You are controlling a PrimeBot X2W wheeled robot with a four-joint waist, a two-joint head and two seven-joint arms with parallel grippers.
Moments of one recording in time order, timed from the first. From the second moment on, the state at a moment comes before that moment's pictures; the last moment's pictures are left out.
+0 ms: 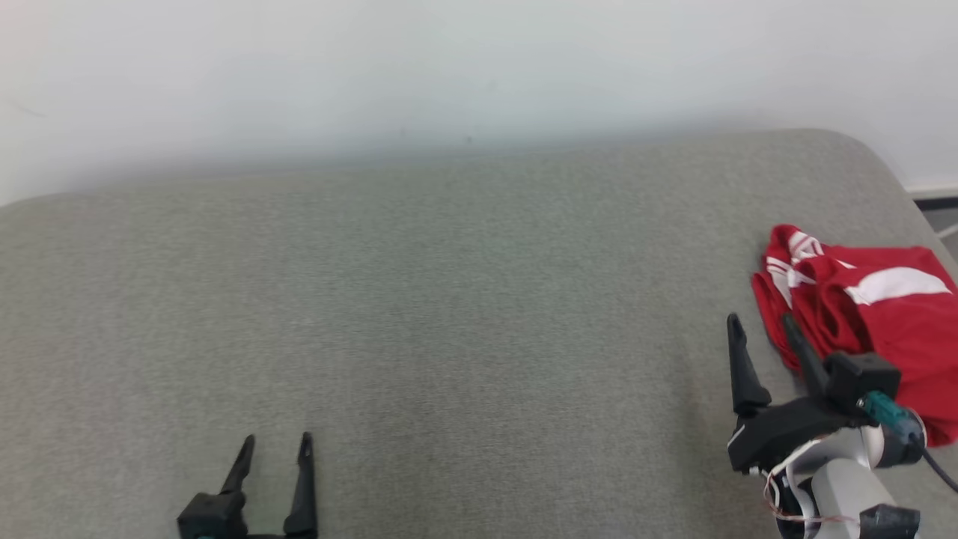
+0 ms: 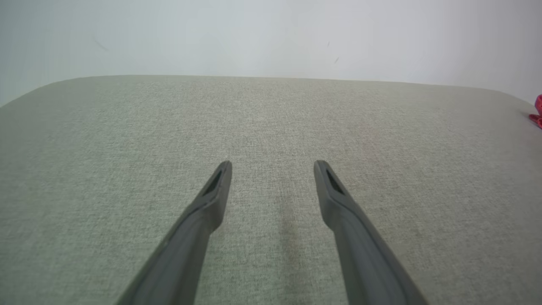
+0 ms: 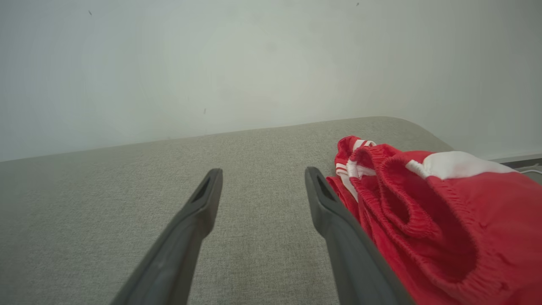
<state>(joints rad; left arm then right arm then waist) -0.18 0.05 -0.11 0.32 -0.13 0.10 -0.26 -0.39 -0.21 0.17 0.53 0.22 0.13 -0.26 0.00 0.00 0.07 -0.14</state>
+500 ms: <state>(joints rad) -0.12 0.05 0.02 0.29 -0.11 0.08 -0.26 -0.29 -0.18 0.12 0.50 0.20 0.13 -0.26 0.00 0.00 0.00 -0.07</state>
